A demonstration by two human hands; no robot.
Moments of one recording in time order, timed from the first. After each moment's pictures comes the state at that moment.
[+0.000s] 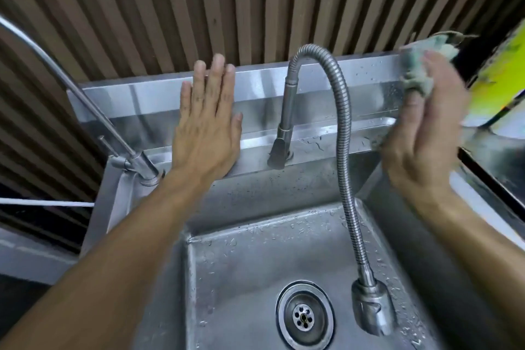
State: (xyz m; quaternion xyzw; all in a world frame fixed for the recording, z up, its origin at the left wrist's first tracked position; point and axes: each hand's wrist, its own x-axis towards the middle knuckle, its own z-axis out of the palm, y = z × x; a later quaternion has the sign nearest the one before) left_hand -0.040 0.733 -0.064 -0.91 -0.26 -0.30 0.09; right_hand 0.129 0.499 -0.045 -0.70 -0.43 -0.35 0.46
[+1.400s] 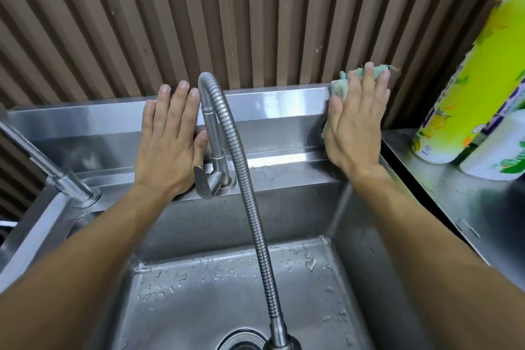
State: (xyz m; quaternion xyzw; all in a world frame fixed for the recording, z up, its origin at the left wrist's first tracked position) left_hand 0.008 0.729 -0.092 -0.90 -0.24 -0.33 0.15; right_hand 0.256 0.526 -0.076 -0.83 -0.34 -0.30 0.31
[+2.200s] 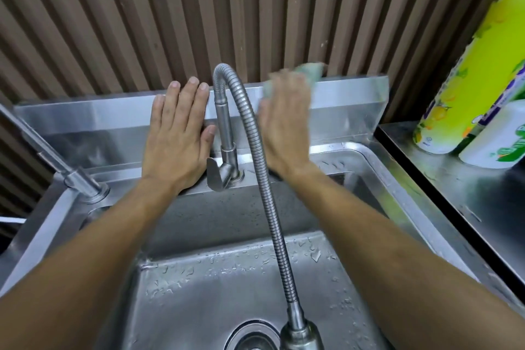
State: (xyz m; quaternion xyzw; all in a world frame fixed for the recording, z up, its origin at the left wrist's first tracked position) left_hand 0.004 0.734 -0.093 -0.91 -0.22 -0.33 0.13; right_hand 0.156 0.599 -0.070 -0.76 -0.43 -0.26 0.41
